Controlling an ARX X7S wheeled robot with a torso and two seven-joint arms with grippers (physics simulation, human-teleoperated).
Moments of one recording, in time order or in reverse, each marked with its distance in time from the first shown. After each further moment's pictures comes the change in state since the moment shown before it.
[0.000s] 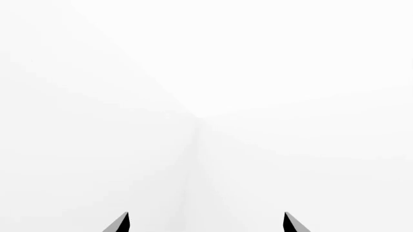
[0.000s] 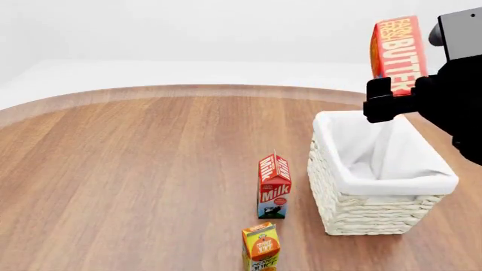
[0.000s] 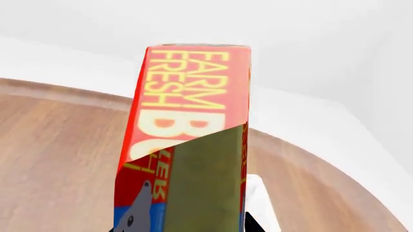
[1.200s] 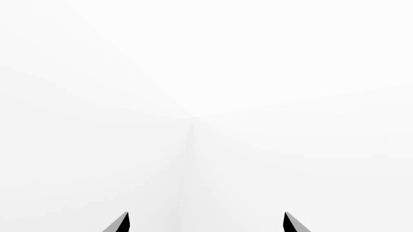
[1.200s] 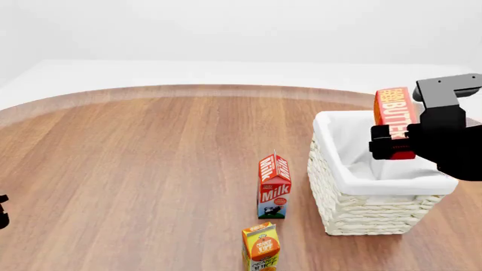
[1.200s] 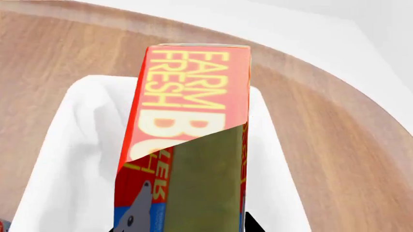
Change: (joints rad) left arm -0.012 -0.007 0.027 0.008 0.009 -0.018 0.001; right arm -0.108 -0.082 -0.184 0.456 -0.292 -0.107 -0.390
